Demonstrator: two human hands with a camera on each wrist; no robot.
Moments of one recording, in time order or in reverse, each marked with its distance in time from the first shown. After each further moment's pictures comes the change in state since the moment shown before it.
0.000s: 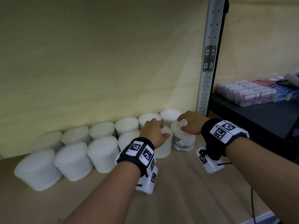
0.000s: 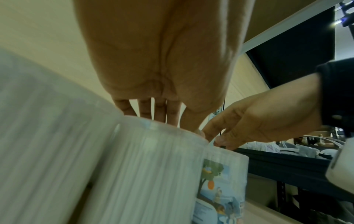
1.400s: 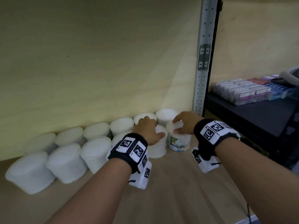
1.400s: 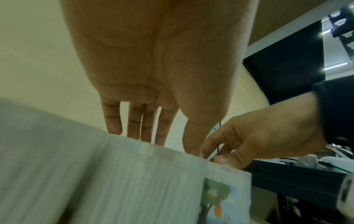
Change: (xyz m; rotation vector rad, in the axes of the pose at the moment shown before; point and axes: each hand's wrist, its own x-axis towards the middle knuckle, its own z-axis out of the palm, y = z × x) left_hand 0.004 0.006 -0.013 0.211 -0.106 -0.022; right_hand -0.008 0.000 -0.001 0.056 0.053 -0.017
